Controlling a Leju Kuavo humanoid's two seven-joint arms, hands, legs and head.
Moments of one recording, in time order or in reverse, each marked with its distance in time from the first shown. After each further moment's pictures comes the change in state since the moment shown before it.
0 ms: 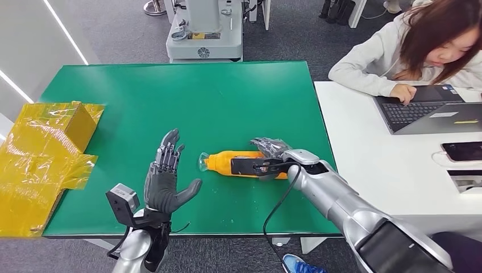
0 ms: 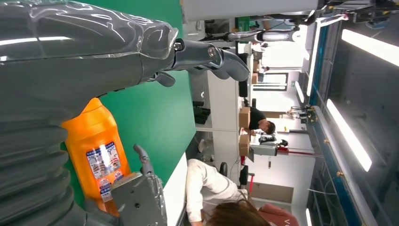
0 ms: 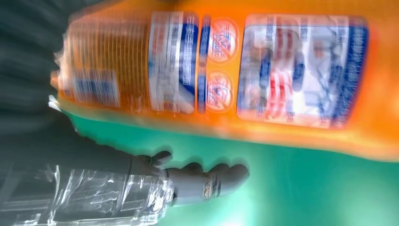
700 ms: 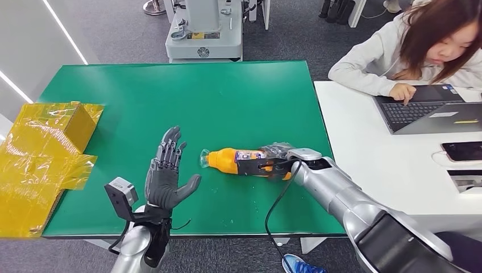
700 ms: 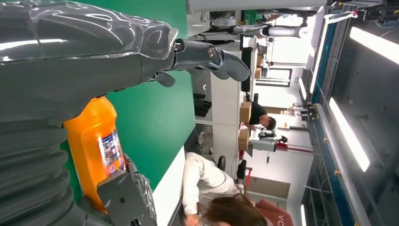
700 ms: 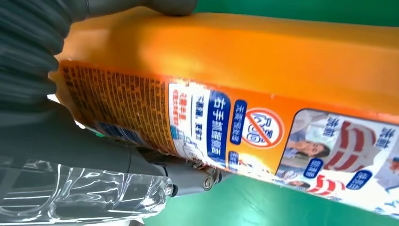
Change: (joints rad) left arm -0.021 -0.006 0.010 0.019 0.047 -0.023 0.023; right arm -0.053 0.007 0.050 0.111 -0.018 0.068 0.010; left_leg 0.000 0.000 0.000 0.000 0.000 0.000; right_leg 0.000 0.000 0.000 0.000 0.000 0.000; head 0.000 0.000
